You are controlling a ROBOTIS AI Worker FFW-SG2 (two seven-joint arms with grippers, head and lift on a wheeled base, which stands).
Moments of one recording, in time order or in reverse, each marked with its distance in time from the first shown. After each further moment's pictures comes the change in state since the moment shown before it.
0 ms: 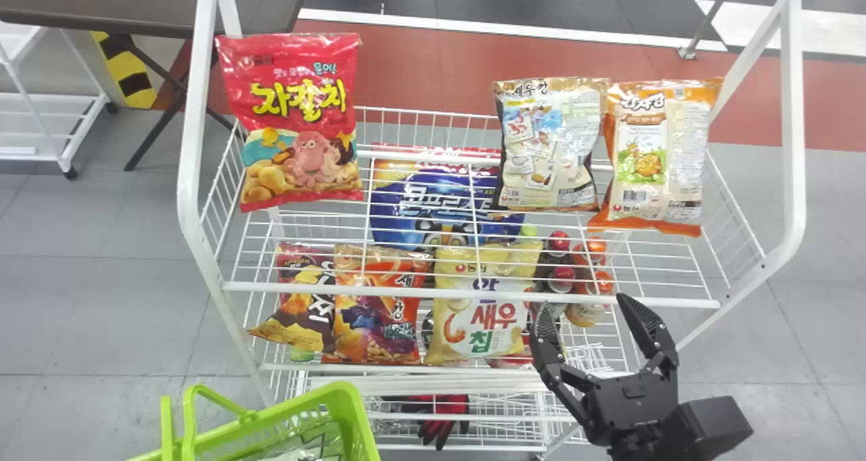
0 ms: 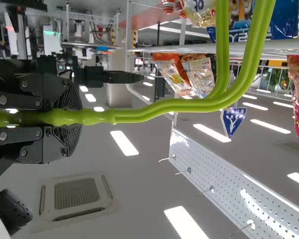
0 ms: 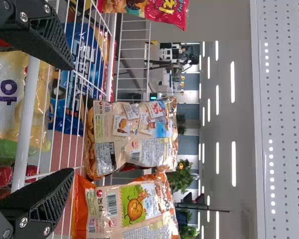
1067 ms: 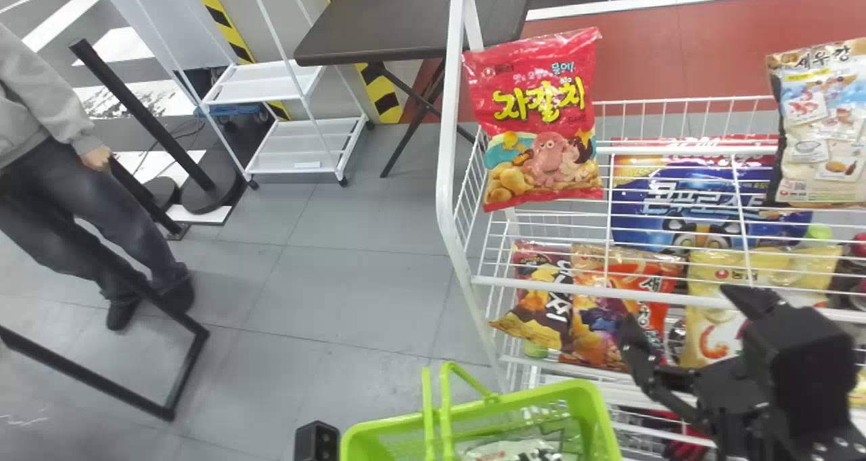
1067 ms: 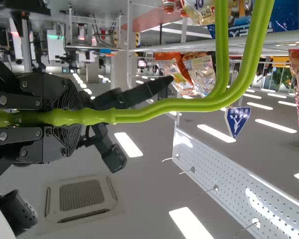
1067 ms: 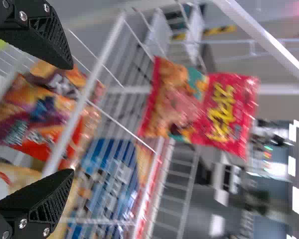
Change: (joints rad) left arm -0.002 0.020 0.002 -0.015 0.004 0.007 0.001; right arm -0.092 -0.052 0.384 -0.425 0.188 0.816 -0.089
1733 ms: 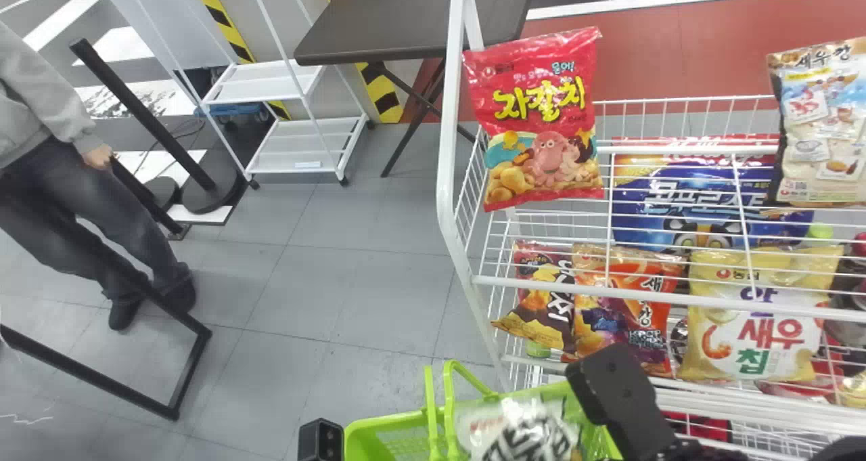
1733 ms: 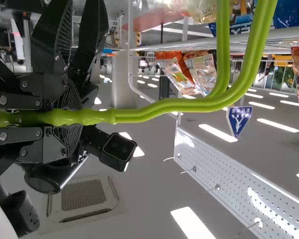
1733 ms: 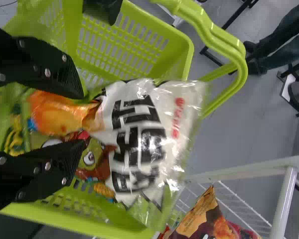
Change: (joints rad) left arm 0.004 0.002 0.000 -0.014 0.002 0.003 -0.002; right arm -0.247 0.073 0.175 -0.107 -0.361 1.113 0.089
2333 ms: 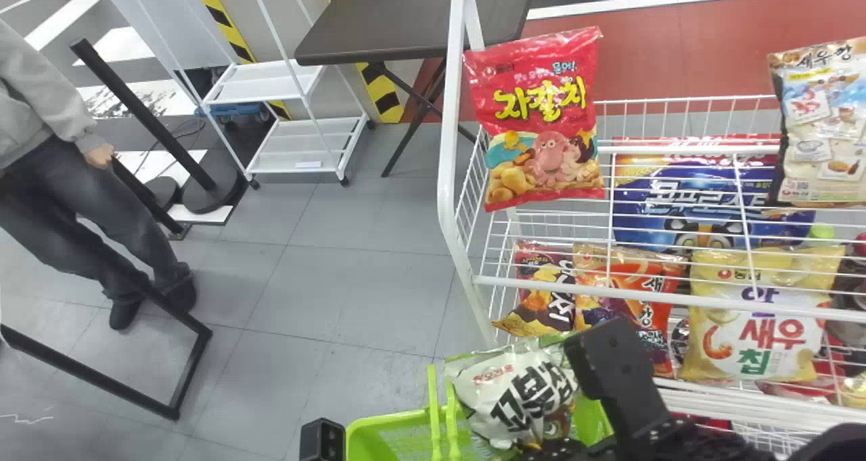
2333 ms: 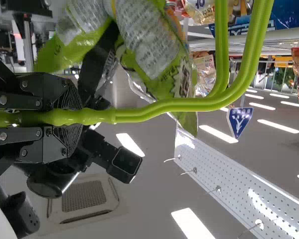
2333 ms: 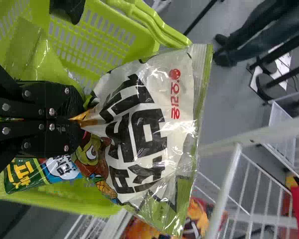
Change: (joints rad) left arm 0.000 -0.002 -0.001 -0.004 -0.004 0.002 0.003; right arm -0.018 0.021 0.006 0.026 -0.048 -0.087 -0.019
